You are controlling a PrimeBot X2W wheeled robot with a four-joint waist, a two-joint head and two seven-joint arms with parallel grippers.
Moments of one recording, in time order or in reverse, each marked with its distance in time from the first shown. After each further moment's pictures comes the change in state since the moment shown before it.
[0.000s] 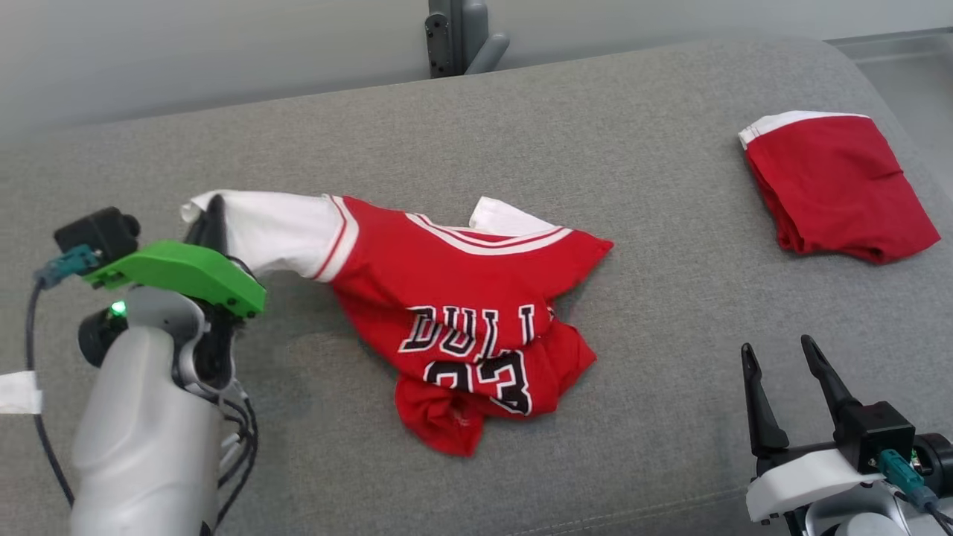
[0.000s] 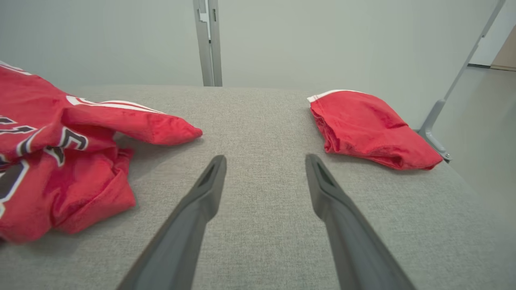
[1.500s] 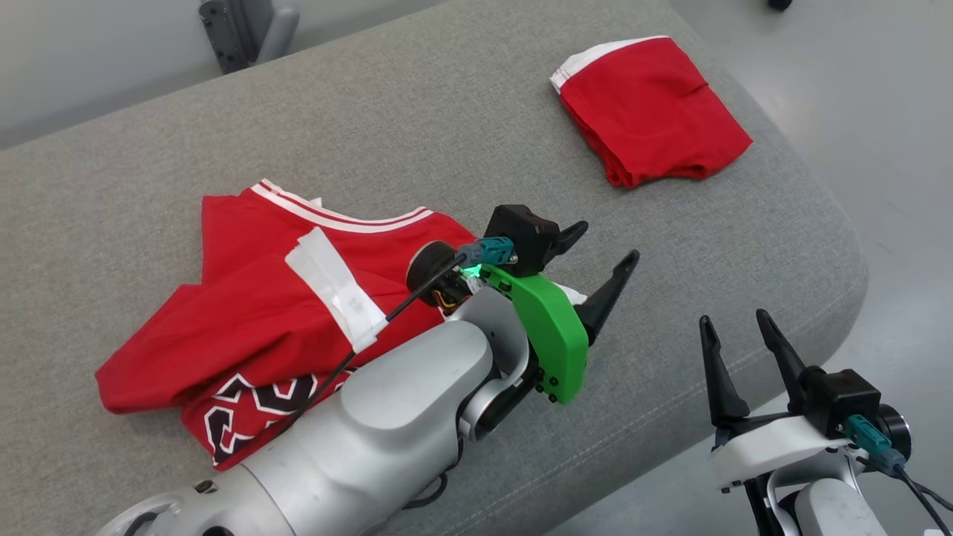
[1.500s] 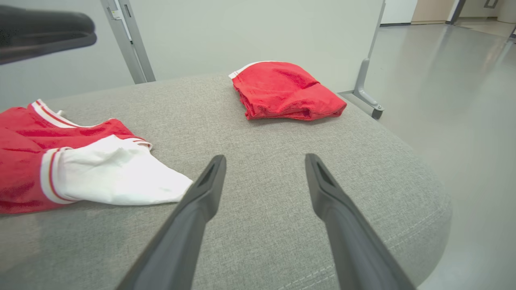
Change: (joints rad) left arm -0.293 -0.055 -1.179 -0.146 -0.386 0.121 -0.106; right arm -0.101 0.033 0.076 0.073 0.090 0.000 0.000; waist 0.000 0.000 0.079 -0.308
